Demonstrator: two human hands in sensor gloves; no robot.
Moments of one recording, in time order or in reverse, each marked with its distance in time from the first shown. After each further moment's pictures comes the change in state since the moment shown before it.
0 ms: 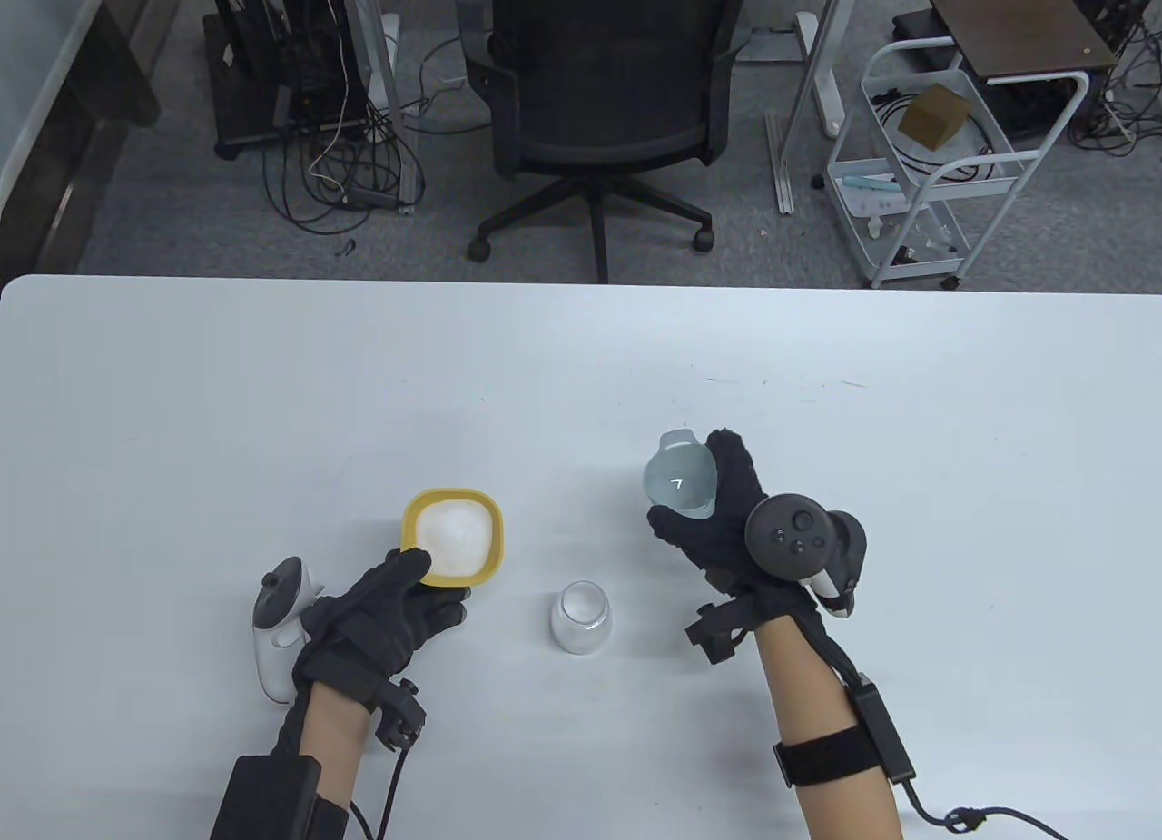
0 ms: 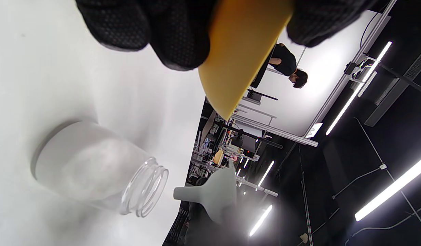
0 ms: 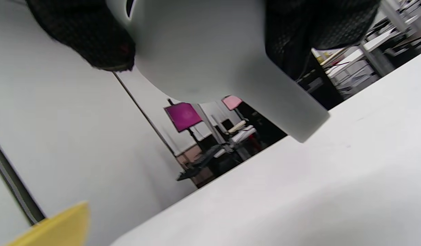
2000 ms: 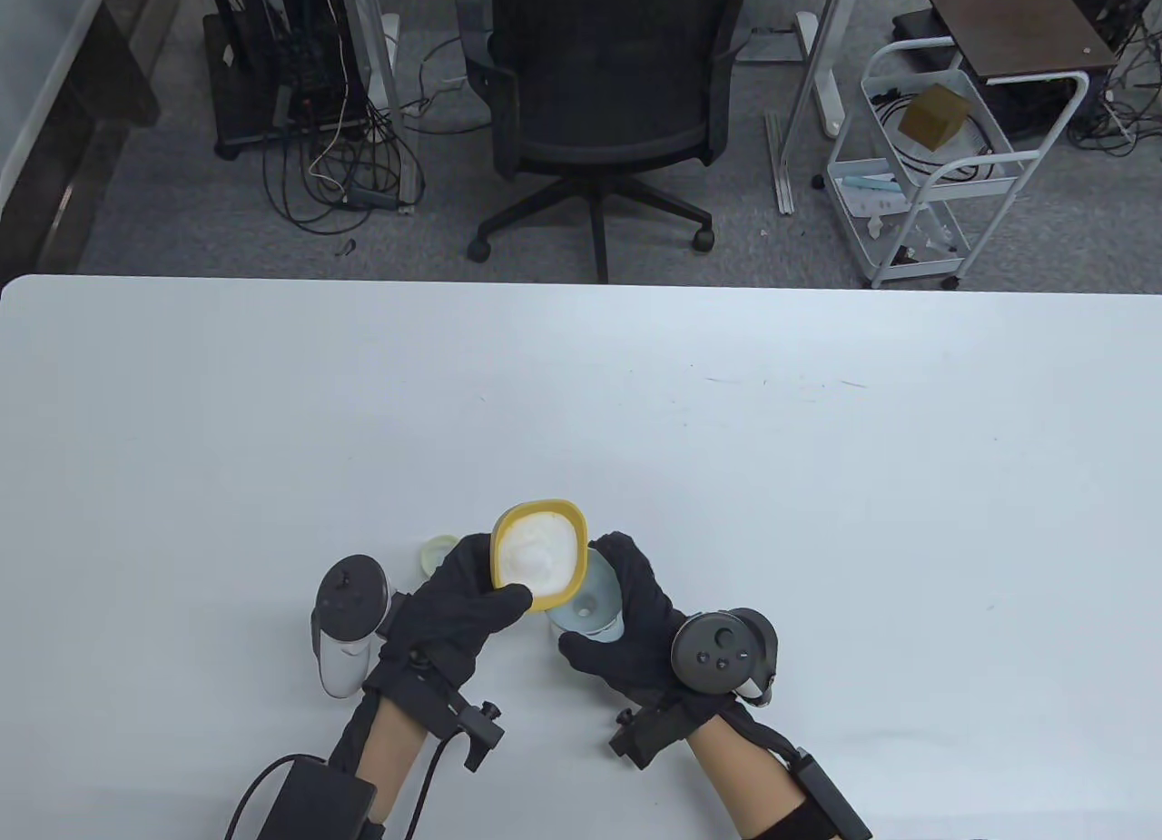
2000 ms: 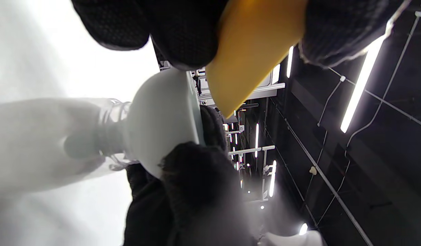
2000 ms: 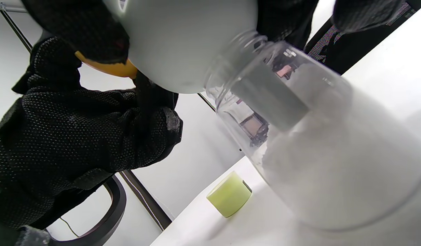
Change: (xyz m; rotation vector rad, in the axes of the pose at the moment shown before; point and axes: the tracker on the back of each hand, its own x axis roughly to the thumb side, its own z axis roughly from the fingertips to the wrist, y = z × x) left_hand 0.038 -0.085 -0.001 -0.028 -0.273 -0.471; right_hand 0.021 0.087 0.061 0.136 -0.173 -0.160
